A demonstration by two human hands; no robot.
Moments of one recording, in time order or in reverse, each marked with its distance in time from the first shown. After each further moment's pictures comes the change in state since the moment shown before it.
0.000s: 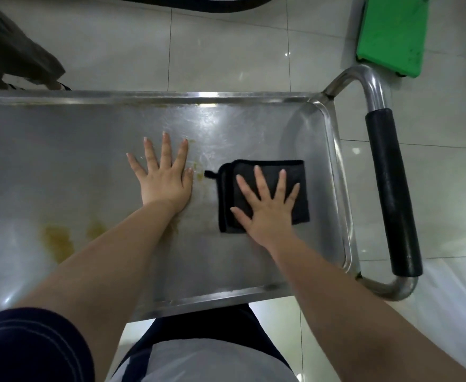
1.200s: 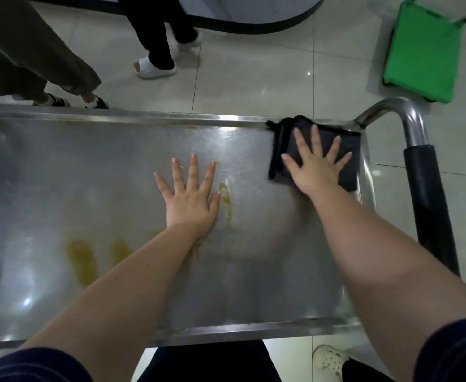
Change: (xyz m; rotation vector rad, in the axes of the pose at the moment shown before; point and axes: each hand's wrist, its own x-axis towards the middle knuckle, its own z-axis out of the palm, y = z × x) left_hand -0.001 -0.001 0.000 0.003 -0.034 0.013; right_hand 0.149 0.049 -0.064 0.057 -0.058 0.218
